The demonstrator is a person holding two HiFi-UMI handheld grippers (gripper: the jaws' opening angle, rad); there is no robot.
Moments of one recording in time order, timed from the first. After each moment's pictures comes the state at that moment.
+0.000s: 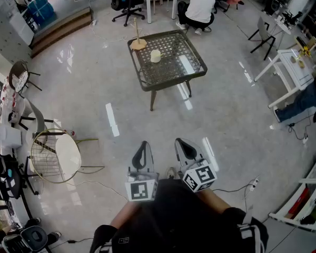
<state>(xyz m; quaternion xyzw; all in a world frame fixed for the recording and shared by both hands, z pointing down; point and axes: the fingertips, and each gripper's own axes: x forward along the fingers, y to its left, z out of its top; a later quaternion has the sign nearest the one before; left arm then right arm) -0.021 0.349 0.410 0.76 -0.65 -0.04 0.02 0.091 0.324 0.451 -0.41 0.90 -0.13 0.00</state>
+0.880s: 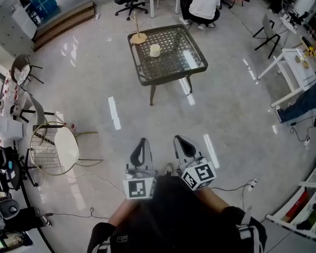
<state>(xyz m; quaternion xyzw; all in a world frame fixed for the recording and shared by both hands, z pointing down) 0.018 0.345 0.408 0.75 -0.66 -0.02 0.02 0.128 0.318 0.454 -0.40 0.90 -0.15 0.02</state>
